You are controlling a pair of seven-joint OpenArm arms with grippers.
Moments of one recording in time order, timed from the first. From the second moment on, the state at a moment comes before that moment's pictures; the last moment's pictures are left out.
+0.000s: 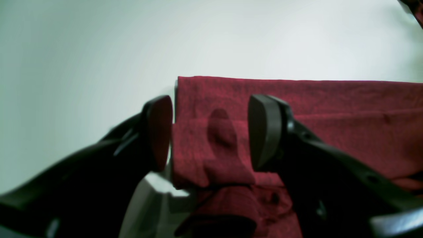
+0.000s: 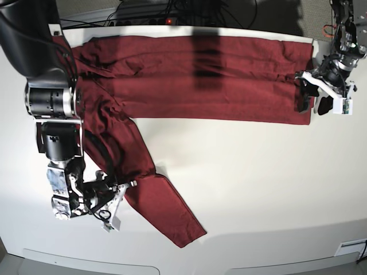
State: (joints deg) left arm 21.1 -17.6 -14.7 90.9 -25.0 -23.0 17.2; right arm 44.9 12.2 -1.4 35.7 14.2 36.3 -58.8
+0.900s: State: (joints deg) left arm 21.2 -17.9 -14.7 90.9 -25.0 -23.1 17.2; right arm 16.3 10.9 -7.2 79.5 62.7 36.3 -87.2
